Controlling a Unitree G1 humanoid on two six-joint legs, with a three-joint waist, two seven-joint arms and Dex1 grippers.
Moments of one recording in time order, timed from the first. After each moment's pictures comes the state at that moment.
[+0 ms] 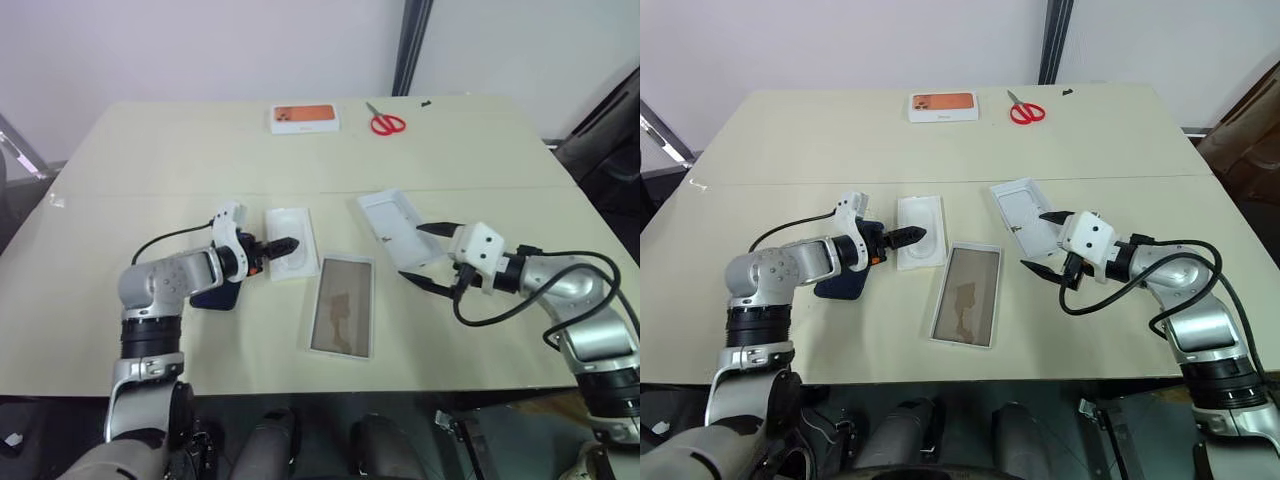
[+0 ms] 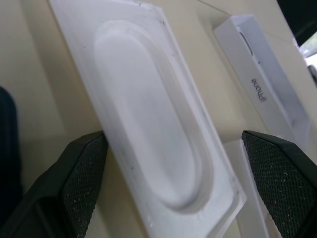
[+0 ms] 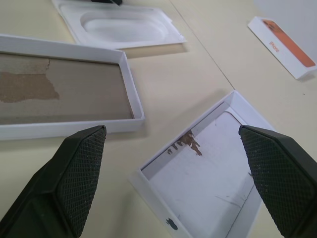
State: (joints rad) left arm -0.63 0.27 0.26 0.15 -0.64 1.17 -0.37; right arm -0.28 -0.77 -0.02 -0.11 0.18 0.09 0.94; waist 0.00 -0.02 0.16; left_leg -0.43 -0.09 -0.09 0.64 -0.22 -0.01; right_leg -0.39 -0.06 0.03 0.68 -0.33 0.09
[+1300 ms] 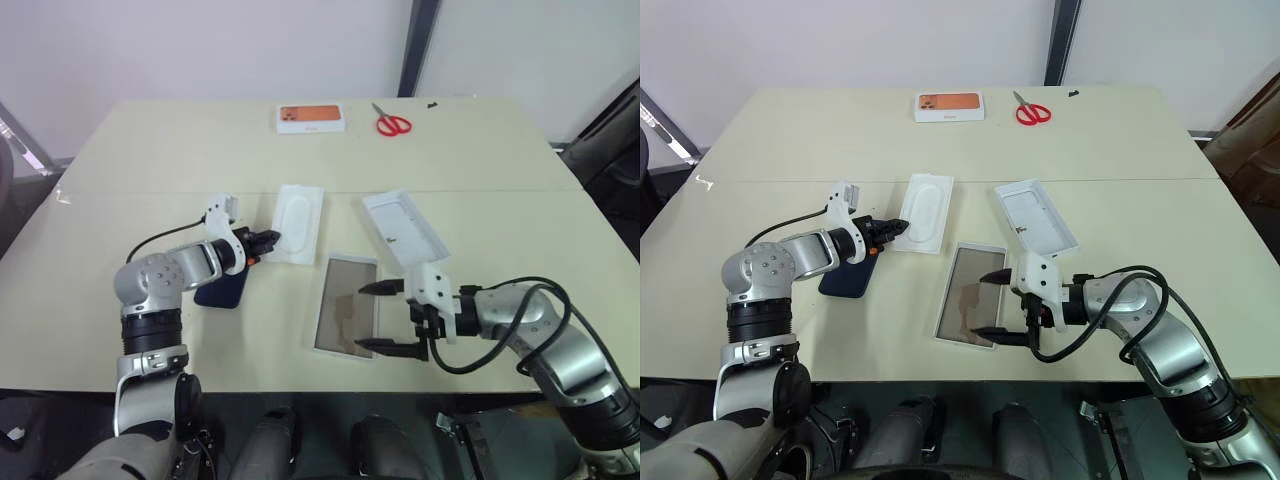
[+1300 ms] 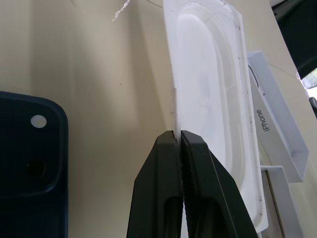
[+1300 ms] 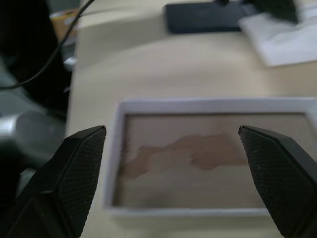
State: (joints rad) left arm -0.64 0.25 0.33 0.14 -0.67 1.19 -0.29; right arm -0.23 -0.77 0.20 -0.39 0.40 0.45 1.11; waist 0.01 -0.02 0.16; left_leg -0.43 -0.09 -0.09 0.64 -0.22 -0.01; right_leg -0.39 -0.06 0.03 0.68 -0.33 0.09
